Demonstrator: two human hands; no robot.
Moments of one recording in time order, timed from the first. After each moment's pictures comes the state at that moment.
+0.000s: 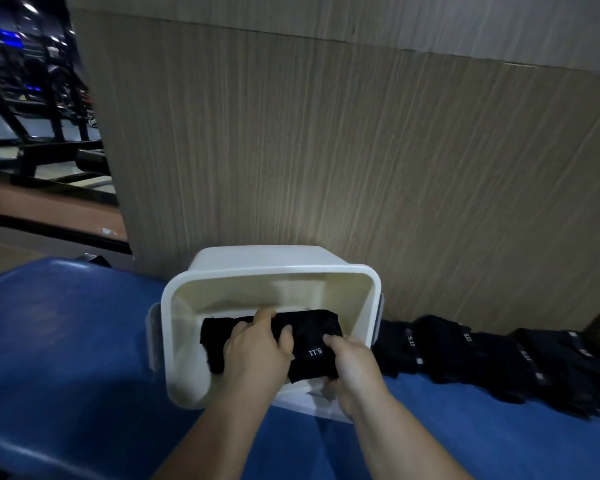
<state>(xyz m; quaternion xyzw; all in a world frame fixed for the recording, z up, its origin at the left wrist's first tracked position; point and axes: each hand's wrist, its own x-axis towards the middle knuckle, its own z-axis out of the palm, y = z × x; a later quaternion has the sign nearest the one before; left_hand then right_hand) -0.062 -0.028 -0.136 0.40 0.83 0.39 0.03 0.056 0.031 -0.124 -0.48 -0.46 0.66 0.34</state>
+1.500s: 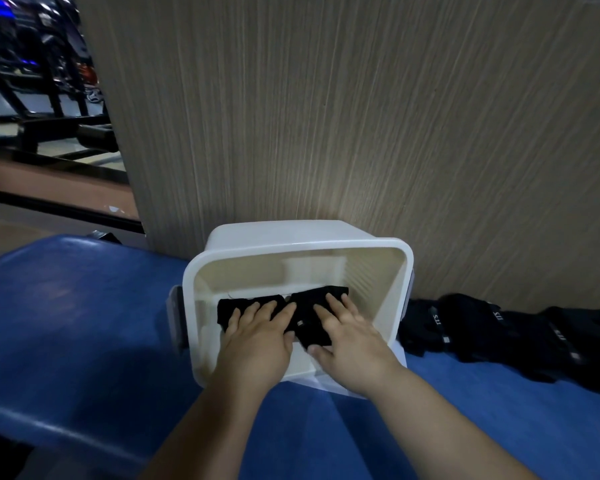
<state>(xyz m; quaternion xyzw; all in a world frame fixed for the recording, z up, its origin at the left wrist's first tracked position) -0.103 -0.036 -0.174 0.53 0.83 0.16 0.02 0.038 0.049 -0.156 -0.37 -0.92 0.08 0.05</state>
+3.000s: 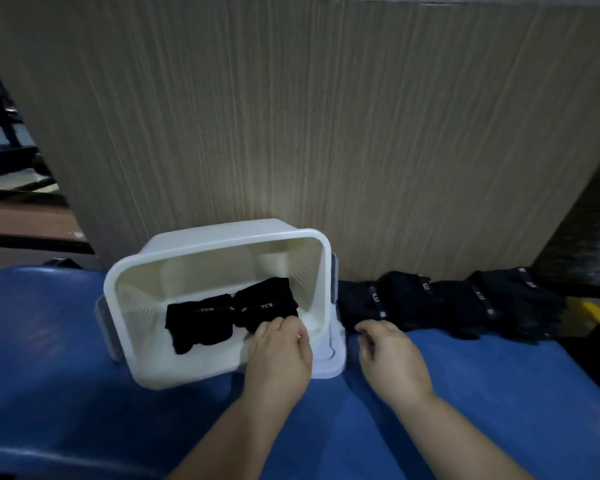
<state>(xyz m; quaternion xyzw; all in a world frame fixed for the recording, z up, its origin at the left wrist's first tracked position) 0.014 -0.026 -0.157 0.54 0.78 0.31 0.02 0.171 0.053 -0.169 -0.50 -0.81 0.12 0.27</state>
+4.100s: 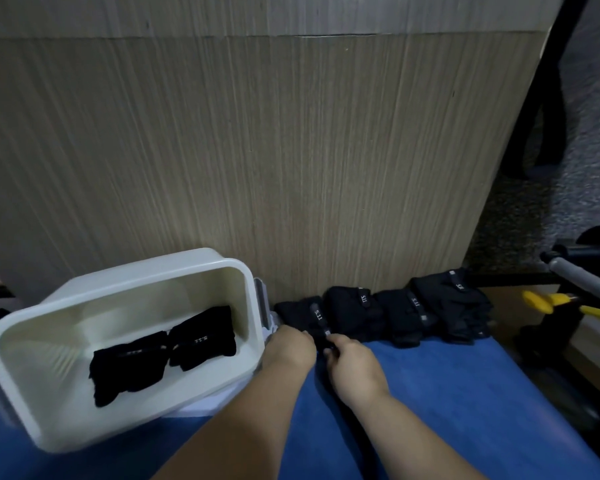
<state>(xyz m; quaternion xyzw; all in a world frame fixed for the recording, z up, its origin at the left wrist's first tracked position) 0.100 0.091 -0.140 0.37 0.88 0.20 0.24 0.209 0.096 -0.173 -0.55 -0.75 0.25 0.25</state>
